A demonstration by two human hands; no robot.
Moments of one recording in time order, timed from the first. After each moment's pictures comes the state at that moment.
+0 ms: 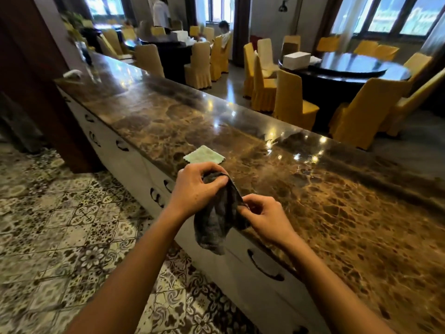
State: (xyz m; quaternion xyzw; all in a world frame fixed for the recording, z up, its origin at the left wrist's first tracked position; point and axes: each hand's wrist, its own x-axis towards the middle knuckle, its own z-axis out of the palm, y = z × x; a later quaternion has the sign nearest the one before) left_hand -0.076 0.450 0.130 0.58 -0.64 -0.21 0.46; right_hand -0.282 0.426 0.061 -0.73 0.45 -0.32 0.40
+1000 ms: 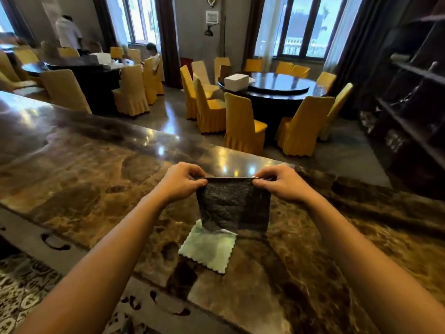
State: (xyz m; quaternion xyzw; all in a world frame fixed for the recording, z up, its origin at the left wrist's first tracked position) left_hand 0.099 0.075 0.139 0.51 -0.78 -0.27 0.26; right_hand -0.192 0.121 0.151 -0.72 0.56 -0.29 0.27
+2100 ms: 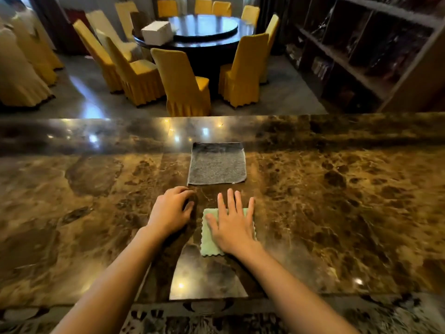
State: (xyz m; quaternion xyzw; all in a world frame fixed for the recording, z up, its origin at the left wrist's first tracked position) left_hand 0.150 0.004 -0.006 0.41 -0.90 -0.14 0.09; right_hand 0.003 0.125 -0.045 -0.56 0.82 -0.10 0.09
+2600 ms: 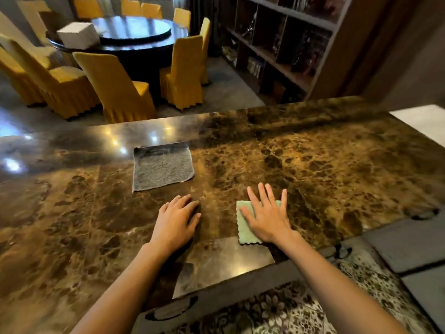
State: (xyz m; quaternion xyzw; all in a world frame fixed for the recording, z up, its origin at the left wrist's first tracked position) left_hand 0.065 0.076 -0.035 0.27 -0.95 -0.16 0.07; right_hand -0.146 0.261 -0.045 -0.45 0.89 -0.04 0.07
